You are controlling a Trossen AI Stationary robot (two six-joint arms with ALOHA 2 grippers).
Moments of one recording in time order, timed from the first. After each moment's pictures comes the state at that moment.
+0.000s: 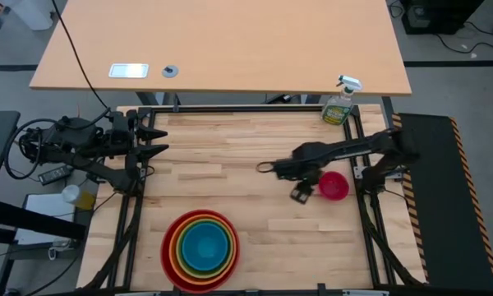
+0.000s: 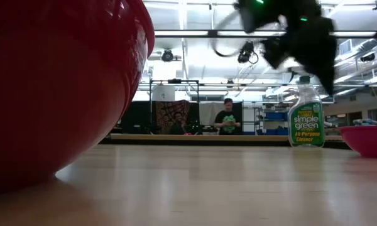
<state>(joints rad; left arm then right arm) -0.27 0.67 1.19 -0.69 -0.48 -0.28 0.04 1.65 1.27 -1.37 -0.13 0.63</state>
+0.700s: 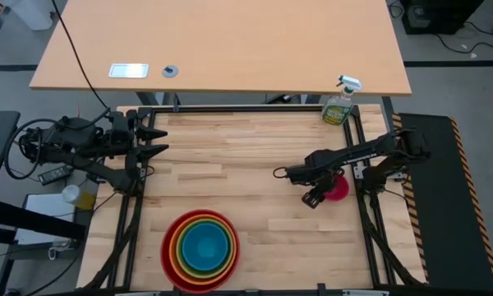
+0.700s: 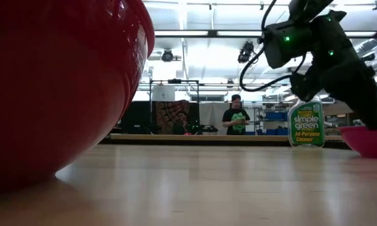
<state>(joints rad) -0.27 0.67 1.19 -0.69 -0.48 -0.27 0.03 1.55 0.91 -1.19 -0.25 0.79</state>
